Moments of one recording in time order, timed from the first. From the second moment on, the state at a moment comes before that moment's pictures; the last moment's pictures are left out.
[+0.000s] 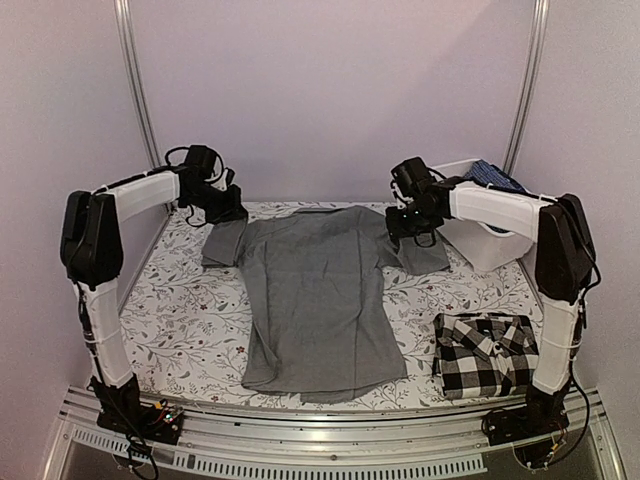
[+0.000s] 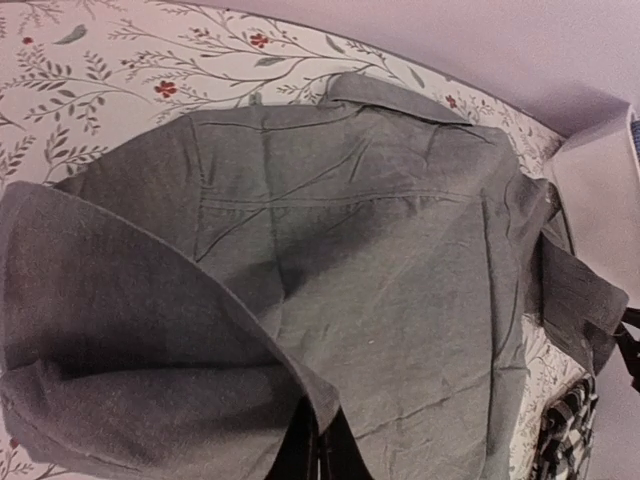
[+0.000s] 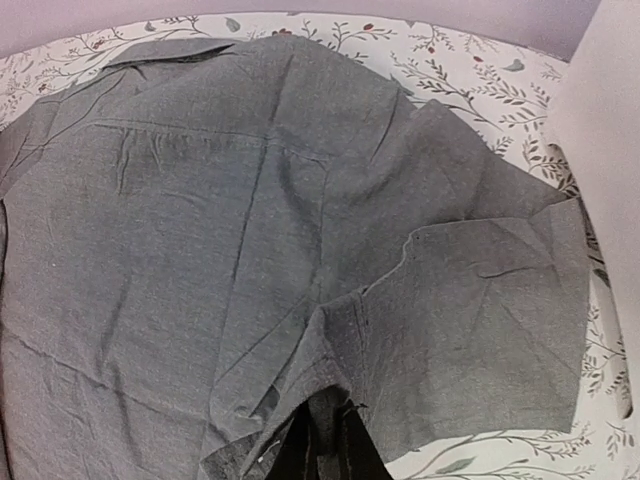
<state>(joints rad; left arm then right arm) -0.21 2.04 1.71 -0.56 0.33 -0.40 0.55 1.99 1.65 -0.57 0.21 0.31</state>
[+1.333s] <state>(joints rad) -0.07 2.64 2.11 -0.32 0.67 -0.70 0.51 2.23 1.60 -0.39 0.07 0.37</state>
